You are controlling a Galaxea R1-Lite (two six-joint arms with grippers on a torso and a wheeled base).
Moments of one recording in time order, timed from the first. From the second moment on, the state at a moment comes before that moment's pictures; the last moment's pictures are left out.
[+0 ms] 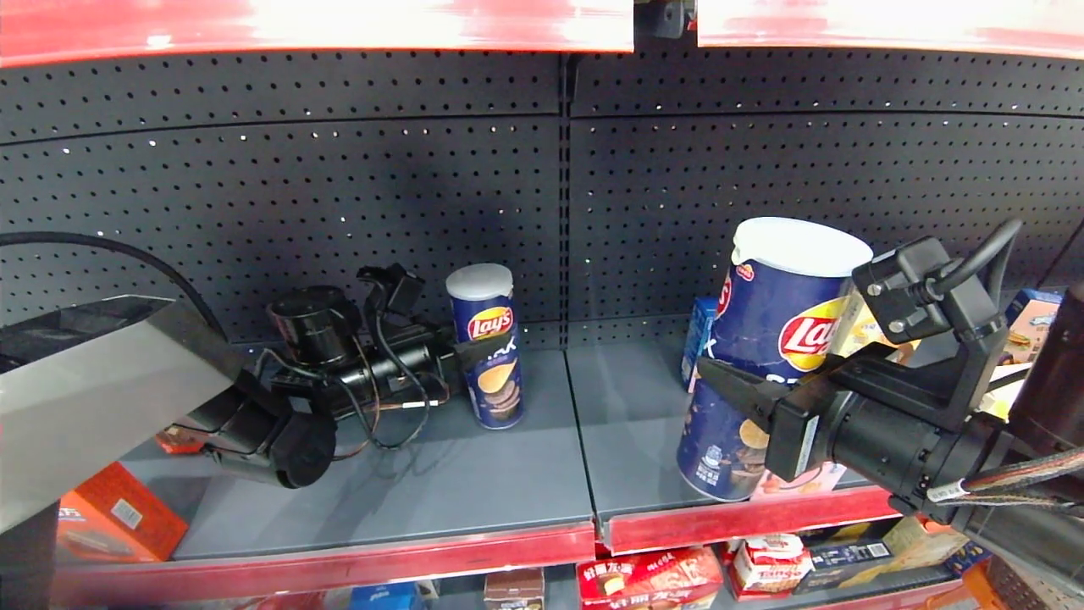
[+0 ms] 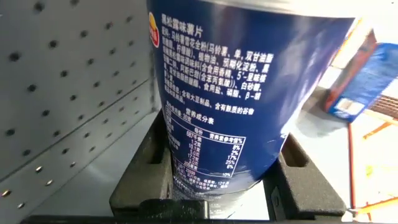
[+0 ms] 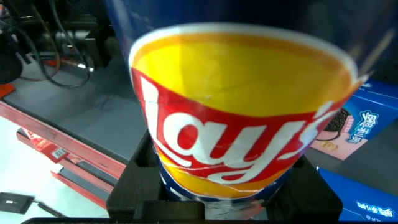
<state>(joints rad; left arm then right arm) -0.19 2.20 -0.97 -1.28 -0.77 -0.10 0.80 1.43 -0.62 -0.77 -0.24 -0.02</state>
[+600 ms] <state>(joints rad) -0.28 2.04 -0.74 -1.38 -0.78 -0.09 0.80 1.42 -0.62 -0.77 -0.24 -0.02</state>
